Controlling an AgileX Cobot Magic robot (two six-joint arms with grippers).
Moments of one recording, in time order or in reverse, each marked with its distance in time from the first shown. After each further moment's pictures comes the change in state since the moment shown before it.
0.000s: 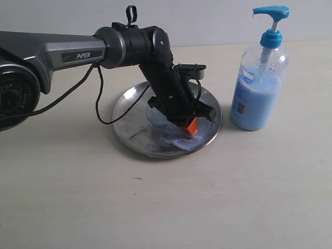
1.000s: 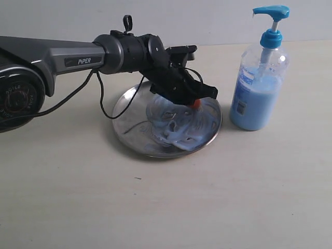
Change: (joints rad) left arm 0.022 0.029 0.006 -0.078 -0.412 -0.032; right arm 0.000 0.000 0.000 0.008 0.000 0.000
